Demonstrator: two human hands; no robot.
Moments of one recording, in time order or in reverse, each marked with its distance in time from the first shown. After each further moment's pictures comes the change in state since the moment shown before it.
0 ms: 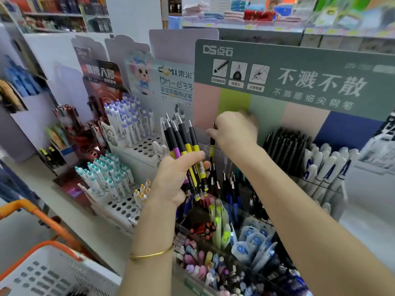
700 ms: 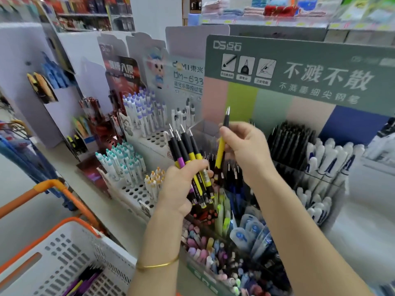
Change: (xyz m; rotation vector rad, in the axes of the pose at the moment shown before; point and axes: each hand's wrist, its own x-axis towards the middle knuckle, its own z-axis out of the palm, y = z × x) left_hand -0.041 -0.026 0.003 0.030 0.160 -0.001; right_hand -0.070 0.013 0.006 1.359 0.000 0.182
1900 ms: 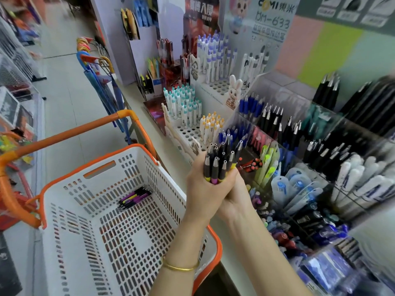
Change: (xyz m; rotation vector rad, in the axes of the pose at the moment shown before) left_hand -0.105 -0.090 -0.049 0.431 0.443 0.439; right_hand -0.152 0.086 0.075 0.767 -0.326 0.893
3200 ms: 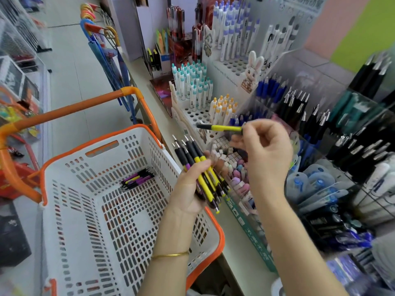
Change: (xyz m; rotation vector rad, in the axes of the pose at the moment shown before) left_hand 0.012 -0.052 -0.019 -1.085 -0.141 -0.673; right_hand 0.004 -0.039 0.003 -0.748 0.136 -0.946
